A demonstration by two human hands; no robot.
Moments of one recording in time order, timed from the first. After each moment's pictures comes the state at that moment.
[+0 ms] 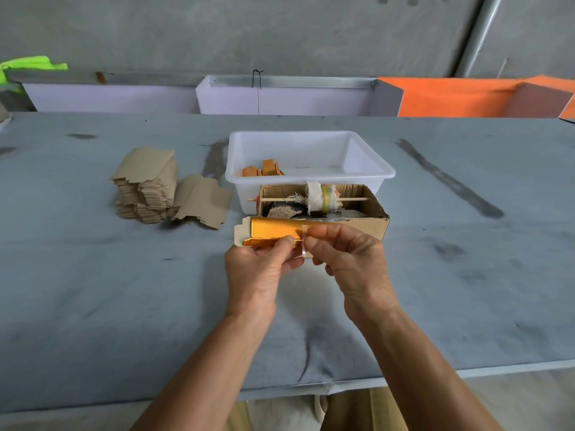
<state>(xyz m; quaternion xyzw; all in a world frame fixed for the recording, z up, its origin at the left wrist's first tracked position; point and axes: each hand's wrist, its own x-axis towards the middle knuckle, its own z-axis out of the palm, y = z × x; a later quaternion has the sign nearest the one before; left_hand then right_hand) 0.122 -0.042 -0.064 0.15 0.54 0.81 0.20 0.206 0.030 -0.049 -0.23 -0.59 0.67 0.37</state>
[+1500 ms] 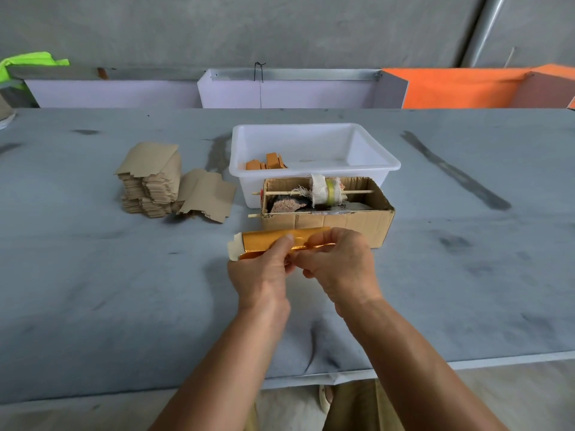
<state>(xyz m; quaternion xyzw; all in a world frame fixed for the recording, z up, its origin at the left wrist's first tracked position) 0.126 -0.035 -0.068 -0.05 0.54 0.81 0.21 0.192 0.015 -0.048 -0.41 -0.69 0.53 0.27</state>
